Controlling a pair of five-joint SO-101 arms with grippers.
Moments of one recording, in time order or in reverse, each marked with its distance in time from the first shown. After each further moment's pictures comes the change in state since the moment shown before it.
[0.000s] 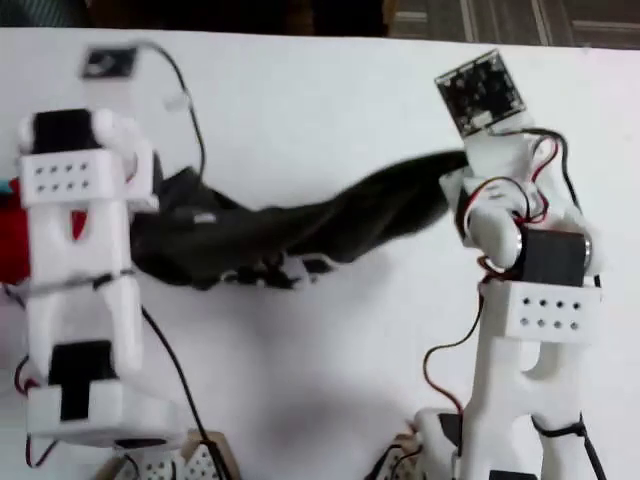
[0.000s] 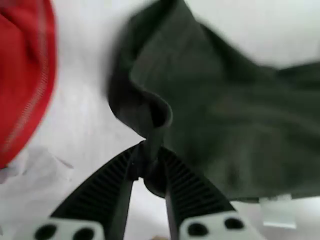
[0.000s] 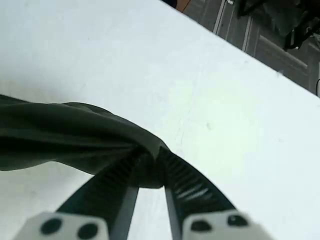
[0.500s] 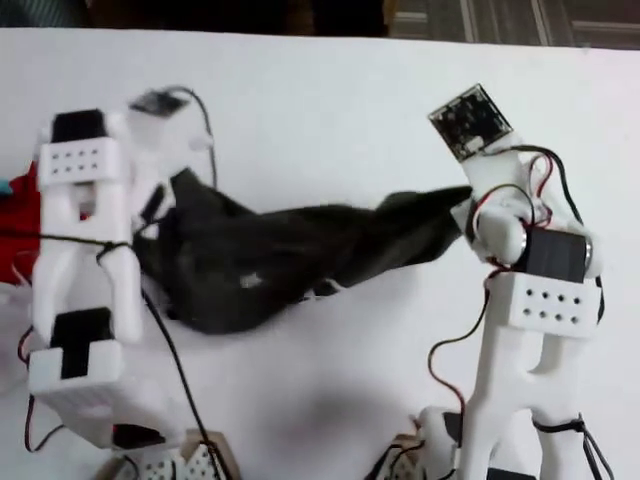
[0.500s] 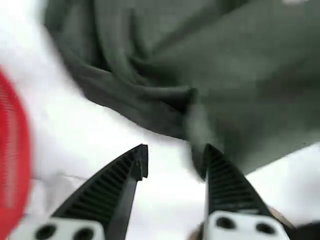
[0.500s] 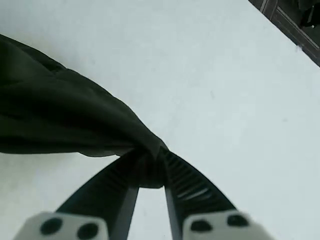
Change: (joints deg) left arm -2.9 7.0 -3.4 1.1 -22.0; right arm 5.5 0.0 6.0 0.0 10.1
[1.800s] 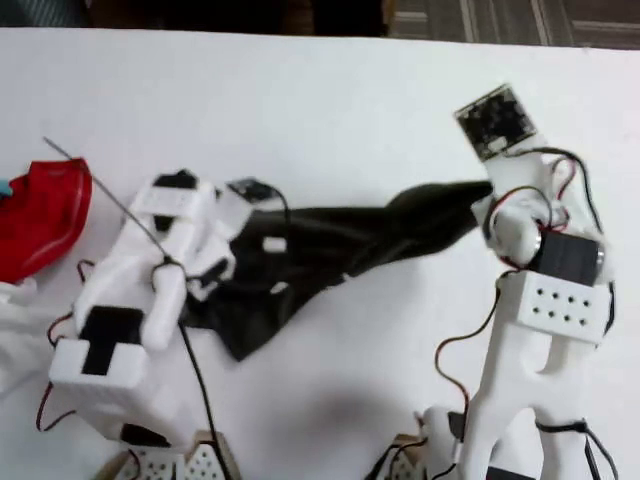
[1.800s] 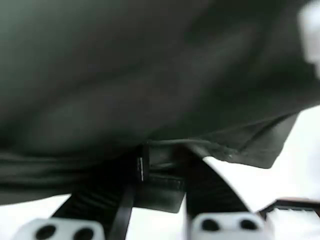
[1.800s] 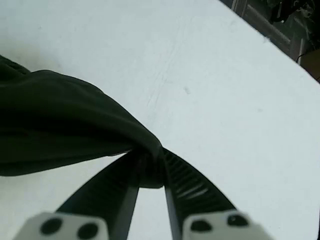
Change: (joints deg) left arm 13.3 0.7 31.5 -20.3 -8.8; right arm 3.5 0.0 4.7 -7.1 1.0
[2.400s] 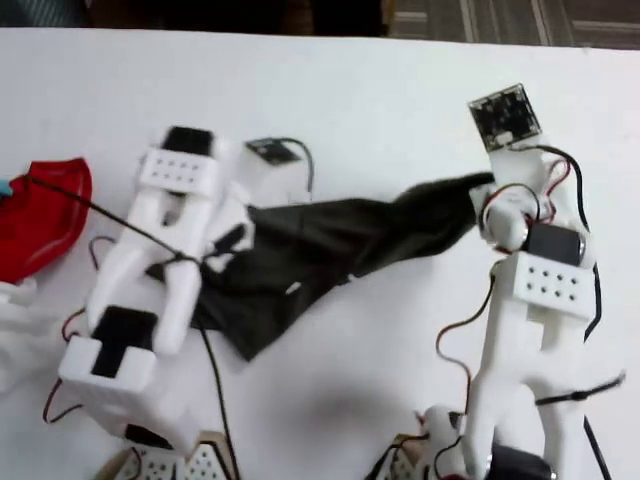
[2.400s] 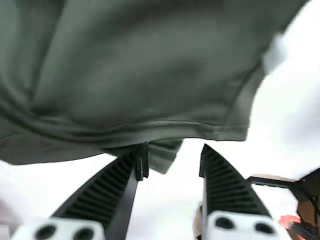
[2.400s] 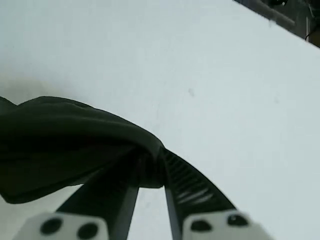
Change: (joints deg) left arm 7.9 0.0 -20.6 20.4 4.4; right arm 2.1 7.1 6.2 -15.1 -8.4
